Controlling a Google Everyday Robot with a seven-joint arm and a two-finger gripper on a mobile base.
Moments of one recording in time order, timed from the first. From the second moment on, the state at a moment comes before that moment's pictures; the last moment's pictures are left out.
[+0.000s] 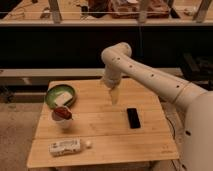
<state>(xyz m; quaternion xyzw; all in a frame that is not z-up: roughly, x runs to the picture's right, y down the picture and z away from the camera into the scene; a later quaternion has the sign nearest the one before) 0.041 0.020 0.768 -0.30 -0.14 -0.17 0.93</state>
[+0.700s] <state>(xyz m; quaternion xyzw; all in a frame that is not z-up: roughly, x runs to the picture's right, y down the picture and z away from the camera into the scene) 0.107 0.046 0.745 -0.33 -0.13 -0.08 0.93</state>
